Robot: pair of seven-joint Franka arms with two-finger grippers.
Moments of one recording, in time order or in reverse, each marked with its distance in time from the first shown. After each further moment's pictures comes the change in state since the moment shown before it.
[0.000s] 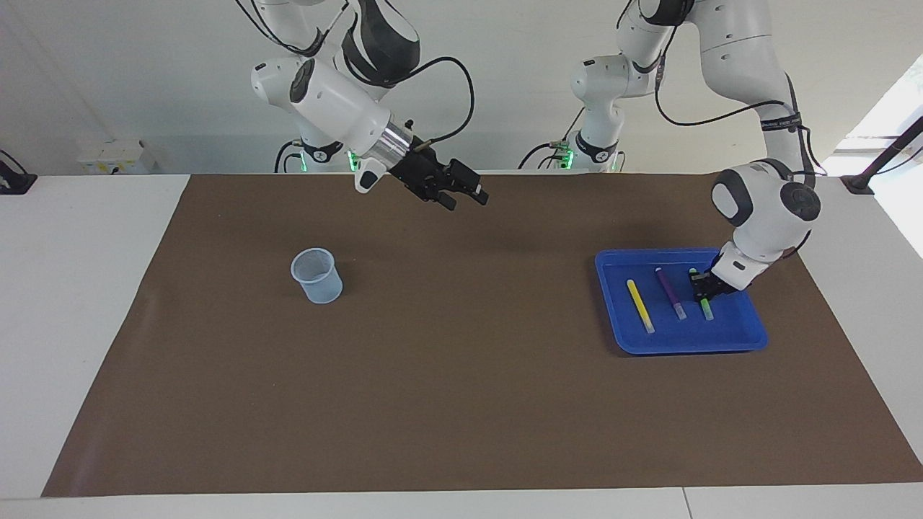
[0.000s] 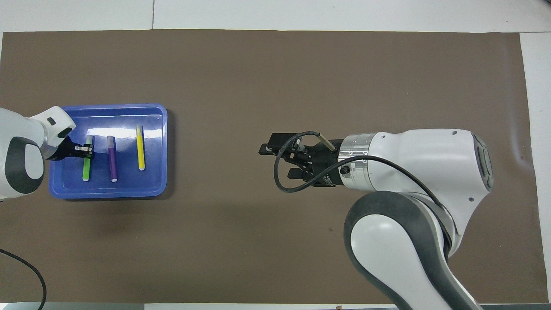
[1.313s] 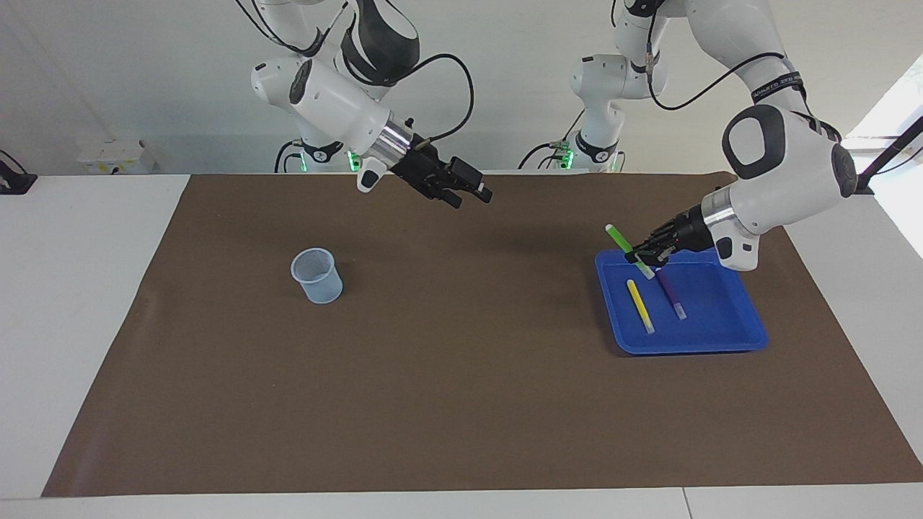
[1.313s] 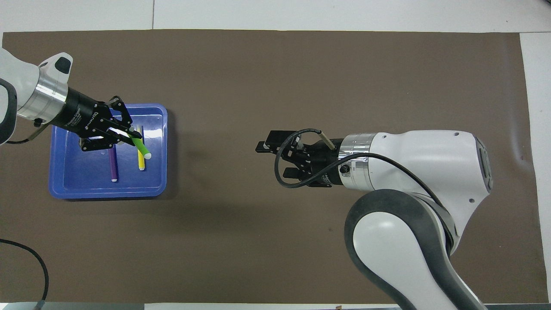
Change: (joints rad) left arm -0.179 -0.048 -0.014 0.380 -0.521 -0.690 -1.079; right arm 0.012 0.000 0.004 0.001 0.092 0.049 0.000
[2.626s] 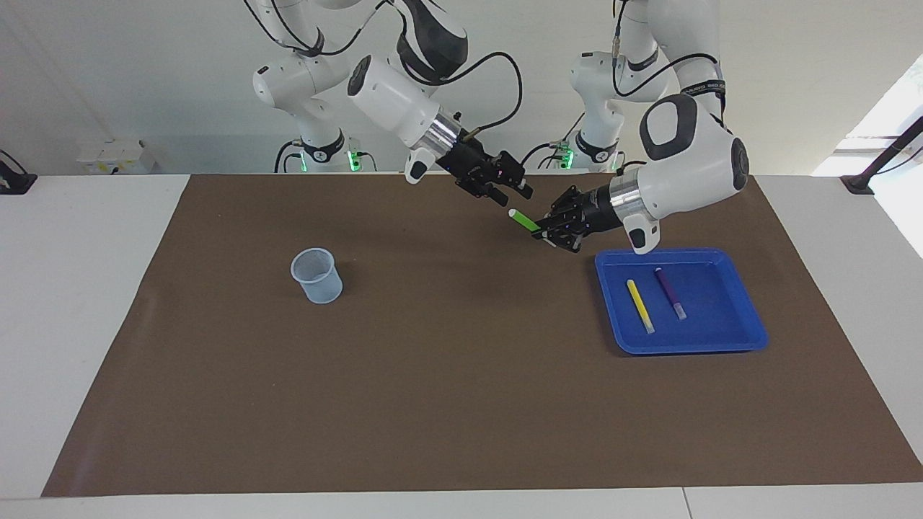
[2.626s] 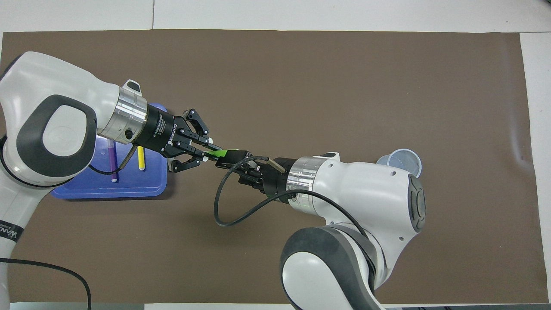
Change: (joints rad) left arm -0.225 -0.068 -0.003 -0.105 -0.249 0.118 -0.546; right arm 0.176 0.054 -0.001 -0.002 0.041 0.231 -0.026
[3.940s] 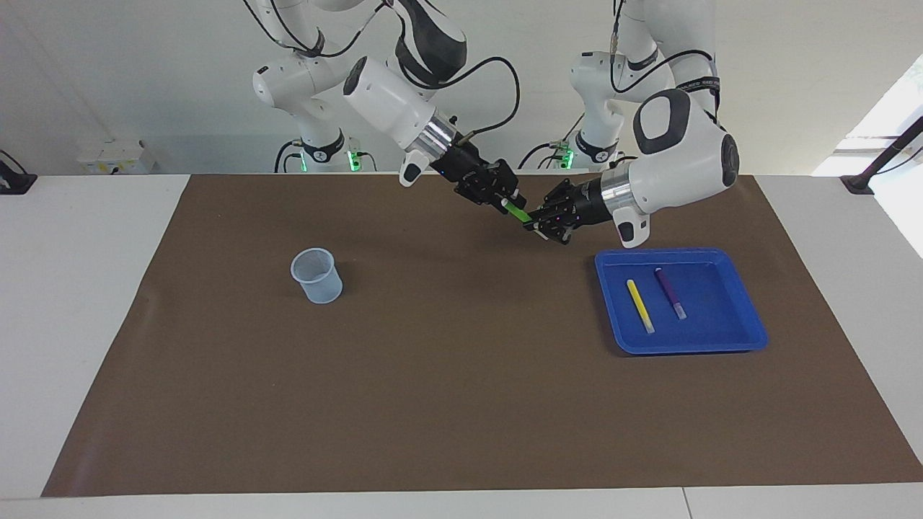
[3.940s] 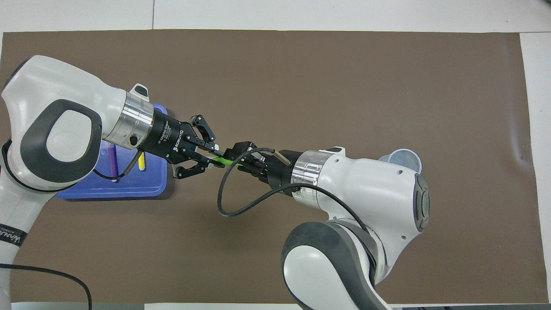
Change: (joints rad) left arm -0.017 -0.017 0.002 -0.014 -0.016 -0.015 0.023; right arm -0.008 0.009 0.002 0.008 0.000 0.046 -0.003
